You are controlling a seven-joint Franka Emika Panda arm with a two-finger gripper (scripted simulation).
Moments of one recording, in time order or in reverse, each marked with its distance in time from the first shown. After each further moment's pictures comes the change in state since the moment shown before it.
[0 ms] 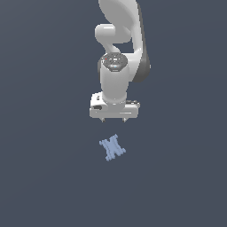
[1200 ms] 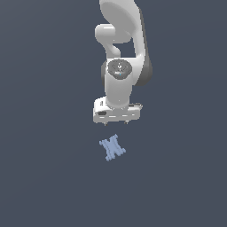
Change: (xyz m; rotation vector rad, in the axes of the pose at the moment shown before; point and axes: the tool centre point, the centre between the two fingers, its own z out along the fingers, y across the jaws) arm 0.006 -0.011 0.014 -0.004 -0.020 -0.111
